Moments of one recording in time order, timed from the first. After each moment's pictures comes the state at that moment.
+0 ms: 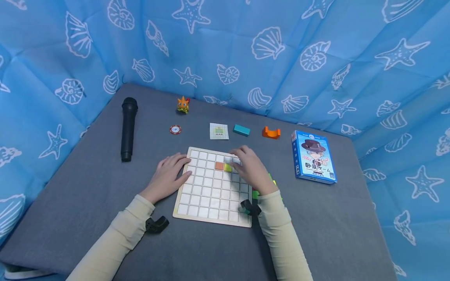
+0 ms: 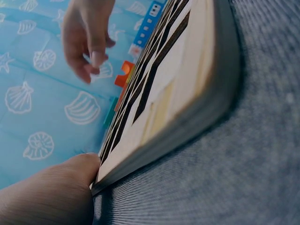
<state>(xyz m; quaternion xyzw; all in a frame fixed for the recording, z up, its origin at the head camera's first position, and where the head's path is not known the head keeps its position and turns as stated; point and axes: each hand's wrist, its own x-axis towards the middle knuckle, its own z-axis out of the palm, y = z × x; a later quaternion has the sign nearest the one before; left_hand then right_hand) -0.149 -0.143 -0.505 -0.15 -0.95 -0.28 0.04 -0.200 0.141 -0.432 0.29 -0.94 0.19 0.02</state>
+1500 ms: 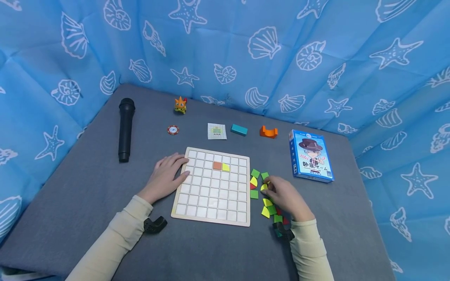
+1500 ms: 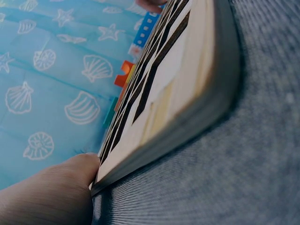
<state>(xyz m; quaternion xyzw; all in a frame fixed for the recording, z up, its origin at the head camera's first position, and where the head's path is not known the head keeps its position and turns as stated) -0.149 -0.144 -0.506 -0.16 -0.94 -0.29 0.04 -0.151 0.243 -0.440 0.14 -0.97 0.16 -0.15</state>
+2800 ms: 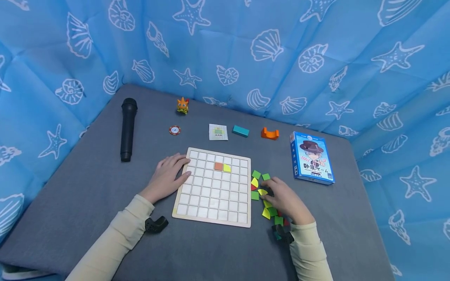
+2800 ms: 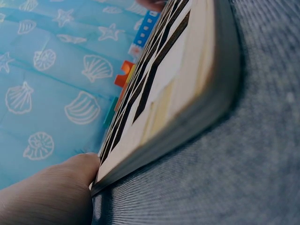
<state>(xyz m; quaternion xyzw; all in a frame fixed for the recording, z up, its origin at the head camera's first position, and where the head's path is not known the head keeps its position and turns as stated) -0.149 -0.144 -0.506 -0.16 -0.94 -0.29 0.04 -0.144 0.234 -0.436 0.16 -0.97 0.12 -0.15</state>
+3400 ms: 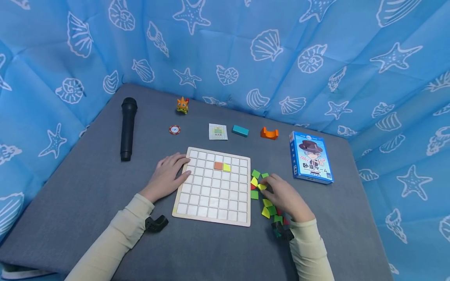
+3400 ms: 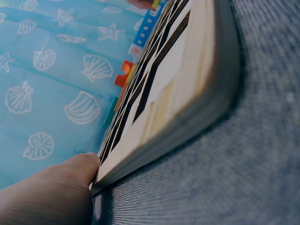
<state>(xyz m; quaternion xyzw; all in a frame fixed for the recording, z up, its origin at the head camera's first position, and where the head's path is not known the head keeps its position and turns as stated) -0.149 -0.145 -0.505 -0.16 -0.94 -0.29 0.04 -0.145 0.229 -0.424 0.17 -0.97 0.13 -0.14</state>
